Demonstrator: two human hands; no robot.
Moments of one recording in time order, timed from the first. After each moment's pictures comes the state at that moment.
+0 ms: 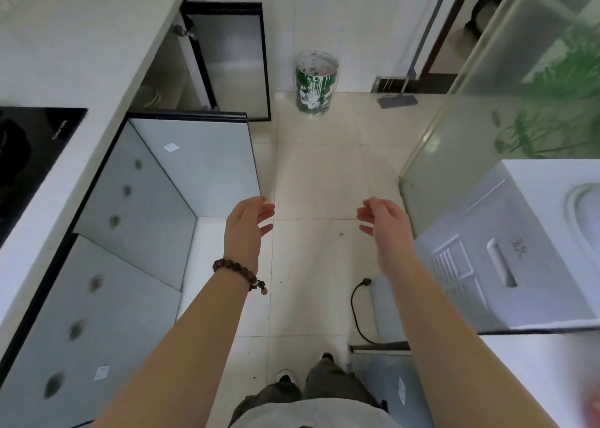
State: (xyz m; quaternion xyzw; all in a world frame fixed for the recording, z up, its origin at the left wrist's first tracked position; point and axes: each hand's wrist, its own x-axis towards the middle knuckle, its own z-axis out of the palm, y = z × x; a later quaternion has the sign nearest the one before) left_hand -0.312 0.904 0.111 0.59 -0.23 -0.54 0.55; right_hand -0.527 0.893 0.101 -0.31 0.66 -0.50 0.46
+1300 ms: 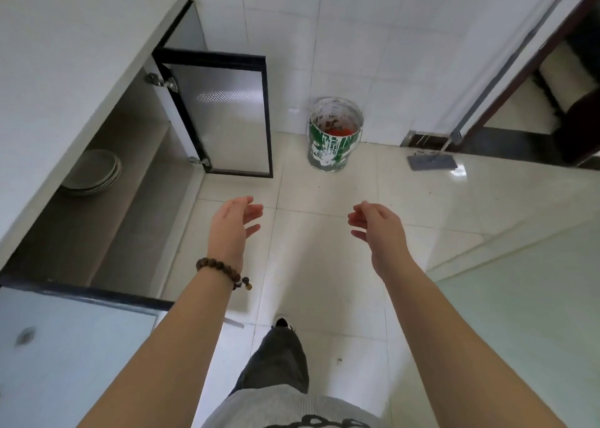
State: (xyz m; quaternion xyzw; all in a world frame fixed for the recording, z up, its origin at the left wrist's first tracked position) left_hand -0.313 0.313 0.066 0.63 -0.21 -0.49 0.56; right_hand -0.542 0.284 0.077 -0.35 0.65 -0.43 0.52
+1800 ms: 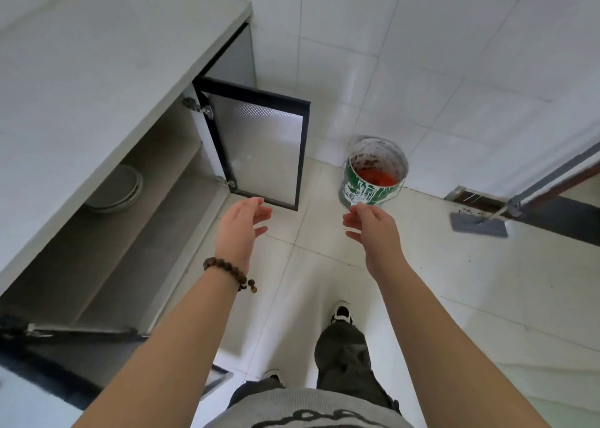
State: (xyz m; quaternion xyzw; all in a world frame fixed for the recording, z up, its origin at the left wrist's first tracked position) left_hand -0.270 0.117 0.075 0.67 -0.16 -0.43 0.58; right_hand -0.467 0.046 0.085 -0.41 0.61 -0.37 0.57
